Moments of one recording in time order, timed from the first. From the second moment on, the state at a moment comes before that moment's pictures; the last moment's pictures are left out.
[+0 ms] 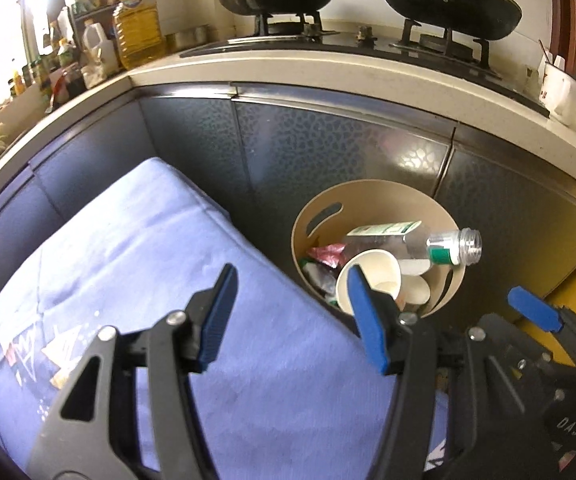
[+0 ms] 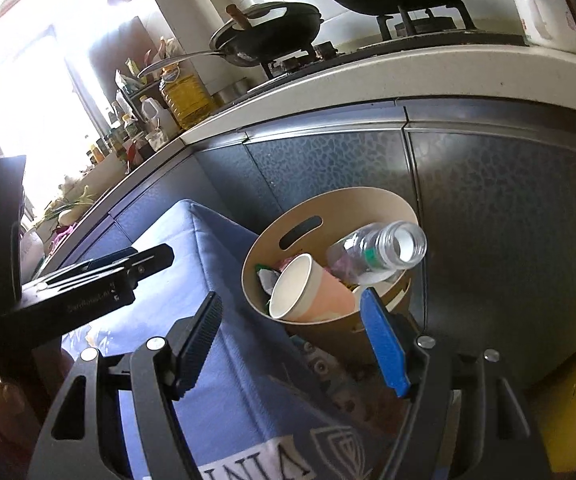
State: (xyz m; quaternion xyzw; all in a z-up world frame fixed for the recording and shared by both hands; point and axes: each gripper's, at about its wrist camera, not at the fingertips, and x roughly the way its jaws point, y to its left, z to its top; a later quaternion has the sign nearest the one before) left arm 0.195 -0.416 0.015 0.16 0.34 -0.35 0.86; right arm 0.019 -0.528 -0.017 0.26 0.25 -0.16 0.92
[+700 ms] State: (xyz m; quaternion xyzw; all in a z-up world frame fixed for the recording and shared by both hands) left arm 0.148 -0.373 0.042 0.17 0.30 -0.34 0.88; right arm -0.011 -0.509 0.017 0.31 0.25 -0.18 0.90
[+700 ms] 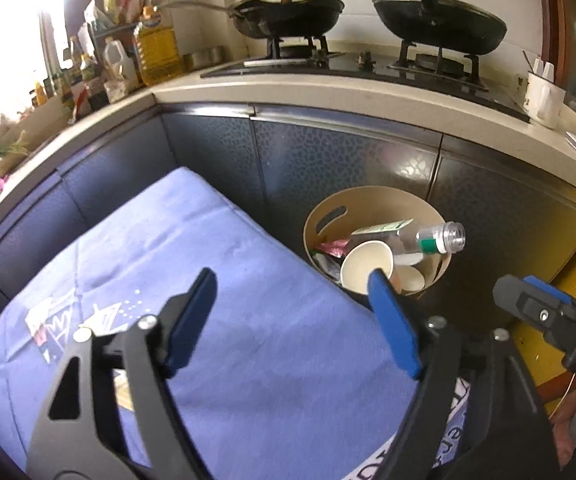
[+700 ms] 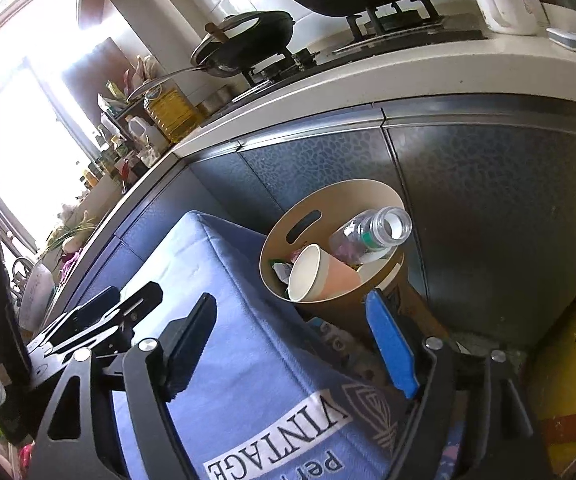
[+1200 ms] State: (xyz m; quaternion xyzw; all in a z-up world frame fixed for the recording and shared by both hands) left arm 0.112 -0.335 0.063 0.17 0.28 -0.33 0.89; right arm -0.041 -0.483 0.040 0.30 0.25 -0.19 0.90
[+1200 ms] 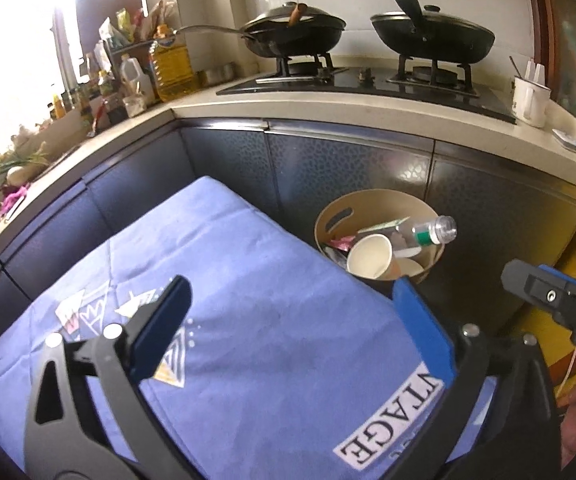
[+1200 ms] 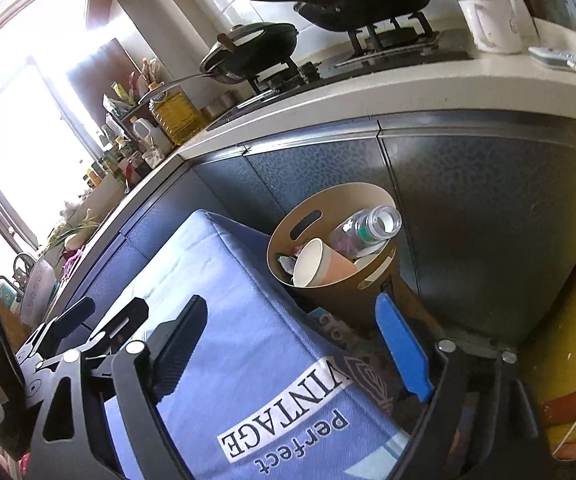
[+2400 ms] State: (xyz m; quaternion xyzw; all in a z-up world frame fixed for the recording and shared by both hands) left arm 0.091 -0.289 0.078 0.14 0.30 -0.32 0.89; right arm -0.056 -0.445 0.073 0.27 0.24 -0.17 0.92
